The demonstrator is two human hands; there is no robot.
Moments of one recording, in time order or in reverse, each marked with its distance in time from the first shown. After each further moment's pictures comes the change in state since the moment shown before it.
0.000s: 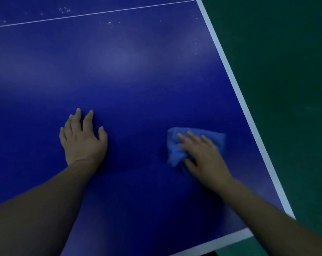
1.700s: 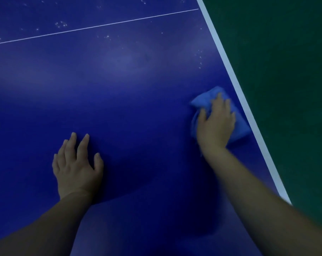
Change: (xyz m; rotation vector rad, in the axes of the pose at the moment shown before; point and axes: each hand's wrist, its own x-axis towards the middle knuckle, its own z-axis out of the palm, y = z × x) left_hand 0.003 0.009 -0.009 0.038 -0.076 -0.053; right_hand 0.146 0.046 -0.017 0.049 0.499 0.734
